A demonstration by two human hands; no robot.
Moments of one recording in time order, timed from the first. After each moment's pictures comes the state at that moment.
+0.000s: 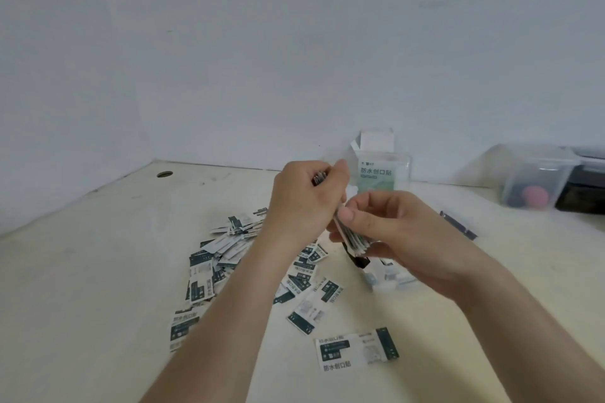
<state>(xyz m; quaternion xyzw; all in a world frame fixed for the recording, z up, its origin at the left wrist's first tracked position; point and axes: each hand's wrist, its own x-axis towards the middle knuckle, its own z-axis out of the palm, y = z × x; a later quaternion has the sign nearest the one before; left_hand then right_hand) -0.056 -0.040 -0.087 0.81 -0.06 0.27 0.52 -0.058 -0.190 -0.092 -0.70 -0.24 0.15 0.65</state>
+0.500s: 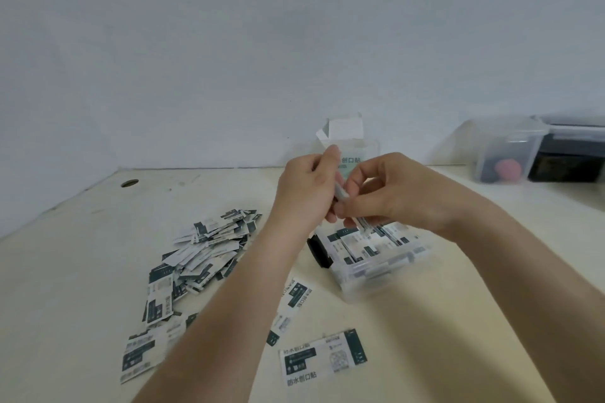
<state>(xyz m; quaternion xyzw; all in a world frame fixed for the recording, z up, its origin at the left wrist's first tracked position) -0.012 -0.091 -0.095 0.81 0.01 0.16 0.57 -0.005 -0.235 -0.082 -0.80 -0.24 0.12 0.53</state>
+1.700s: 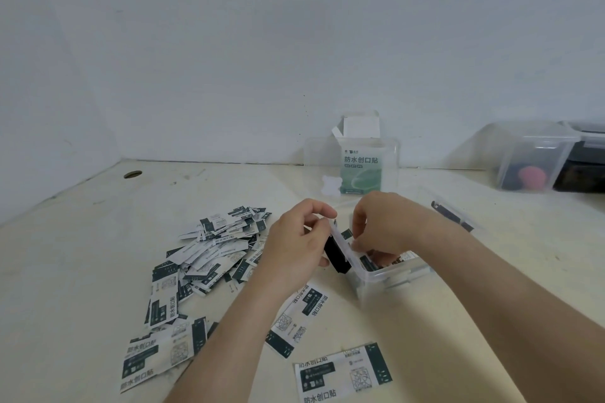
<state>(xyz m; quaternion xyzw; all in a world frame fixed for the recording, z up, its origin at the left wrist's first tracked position) -0.026 -0.046 -0.157 0.82 0.00 0.11 0.57 0.027 -0.187 -0.121 -0.96 -0.15 0.13 0.19</state>
